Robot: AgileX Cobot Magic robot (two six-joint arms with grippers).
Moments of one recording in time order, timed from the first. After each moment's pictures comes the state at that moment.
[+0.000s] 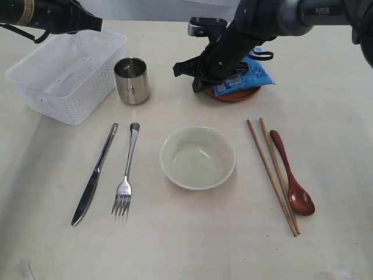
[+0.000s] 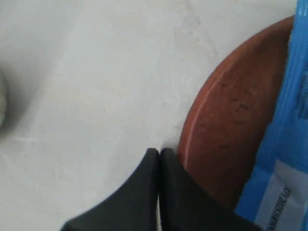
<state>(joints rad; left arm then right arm) 0.03 1.80 -1.14 1.75 -0.36 -1.62 0.42 2.29 -1.63 0.45 0.64 -0.27</state>
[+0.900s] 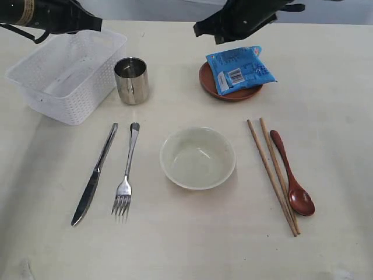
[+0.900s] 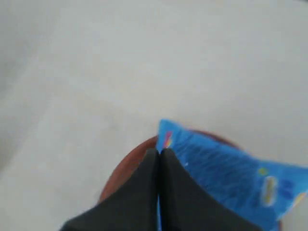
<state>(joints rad) 0.03 1.80 -1.14 1.75 -0.36 -1.62 0.35 2.14 -1.63 0.24 0.50 -0.23</state>
